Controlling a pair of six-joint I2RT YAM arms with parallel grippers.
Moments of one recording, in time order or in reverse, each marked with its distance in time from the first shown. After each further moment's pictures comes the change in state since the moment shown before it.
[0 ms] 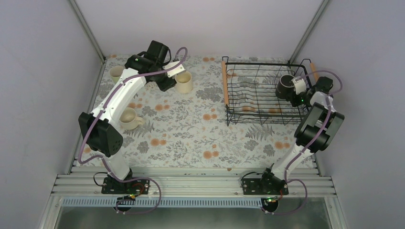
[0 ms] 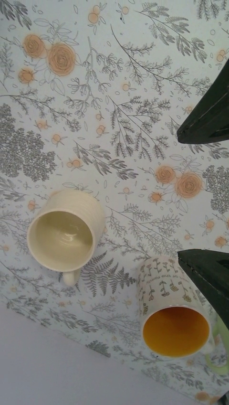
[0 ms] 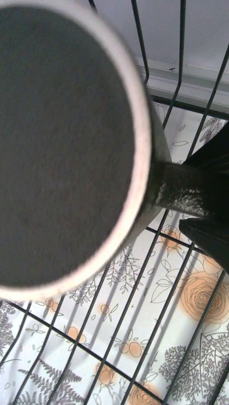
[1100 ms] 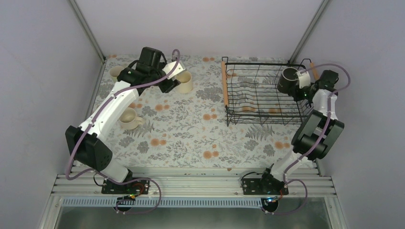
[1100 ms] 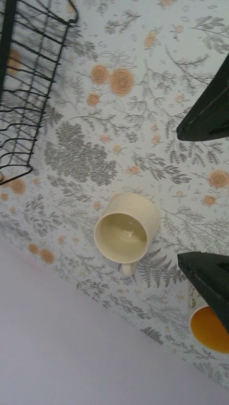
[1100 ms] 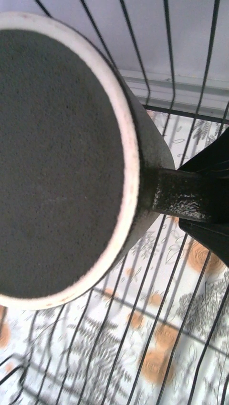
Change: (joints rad) left arm -0.004 -0.198 -0.261 0.306 0.146 -0.023; right arm 0.020 -0.103 0.047 -0.111 0.006 0.125
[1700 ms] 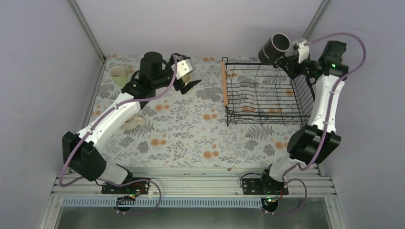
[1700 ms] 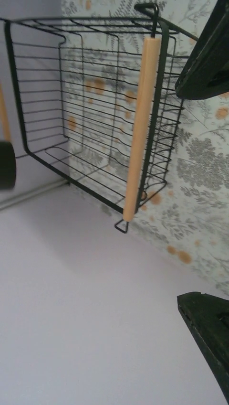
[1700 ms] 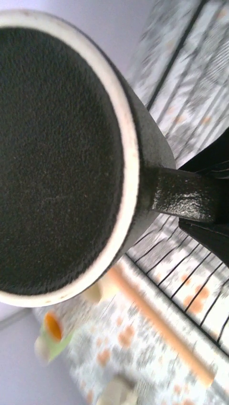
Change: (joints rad) left arm -0.088 -0.076 -0.153 0.522 0.216 -0.092; right arm 0.126 -0.166 0.369 -0.356 -0.347 0.069
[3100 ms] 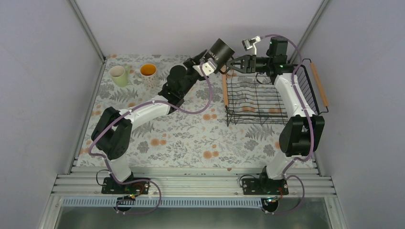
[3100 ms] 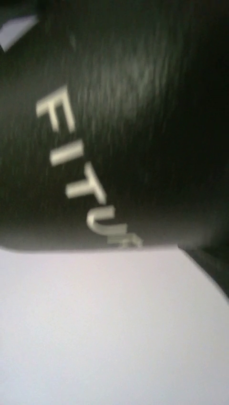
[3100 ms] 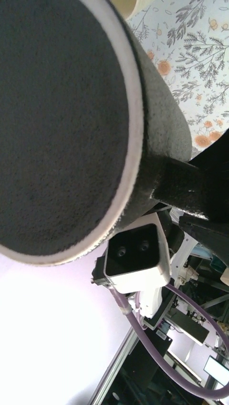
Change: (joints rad) left arm -0.174 0.291 -0.125 0.924 -0.494 0.187; right arm 0.470 0.096 -0.144 0.579 -0.610 1.009
